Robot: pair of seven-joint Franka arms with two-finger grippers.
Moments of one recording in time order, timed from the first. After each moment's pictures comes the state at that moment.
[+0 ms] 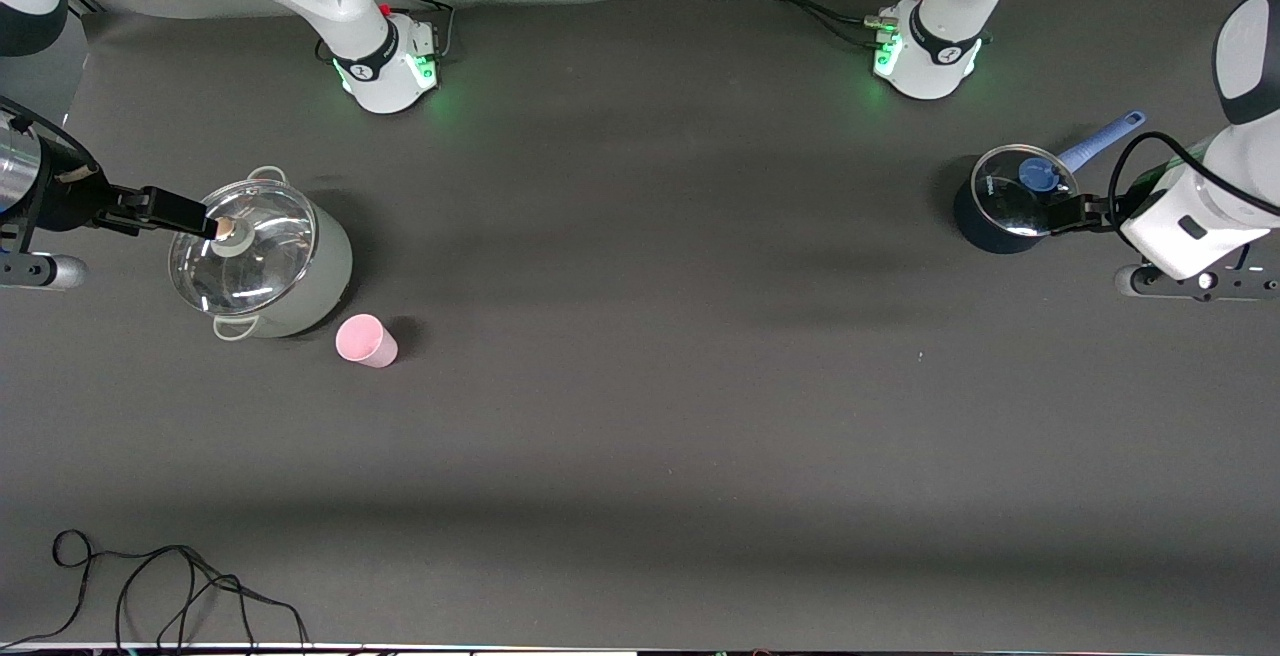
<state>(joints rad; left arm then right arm) 0.43 0.09 -0.50 -1.66 0.09 1.51 -0.03 0.32 0.09 -0.34 -1.49 0.08 1.41 0.11</state>
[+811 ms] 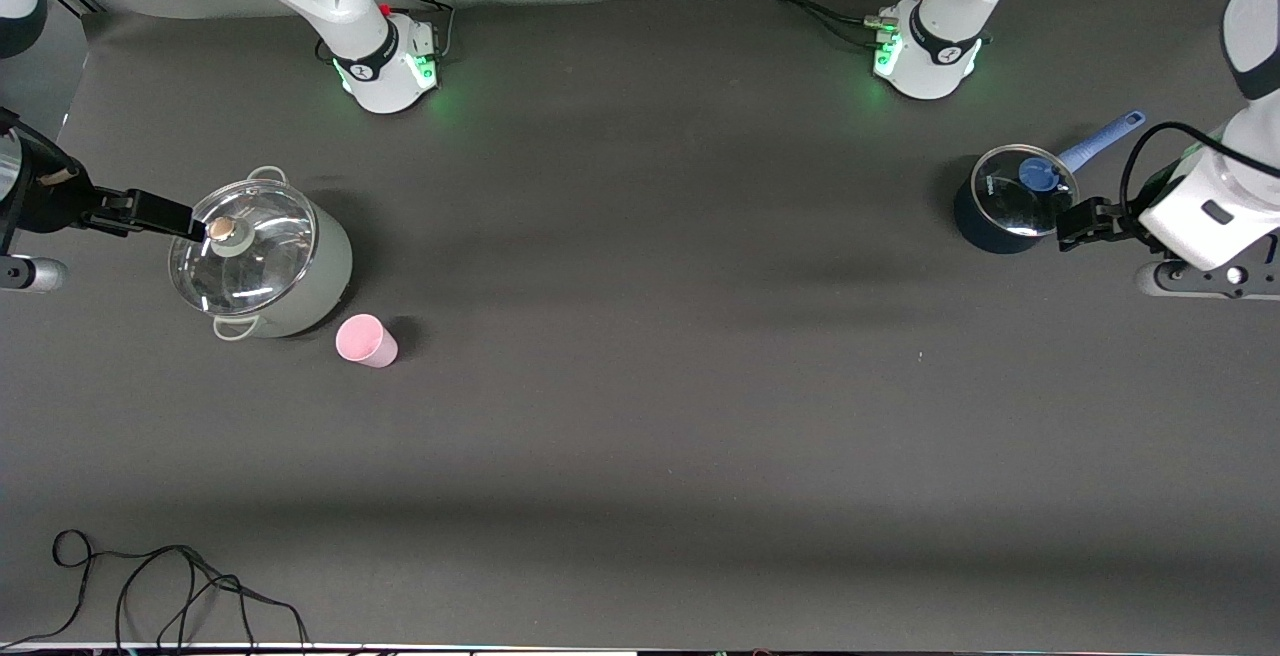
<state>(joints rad) 0.09 0.04 -0.15 -1.67 0.05 1.60 0.00 0.12 0.09 -0.16 -1.48 0.08 1.41 0.11</state>
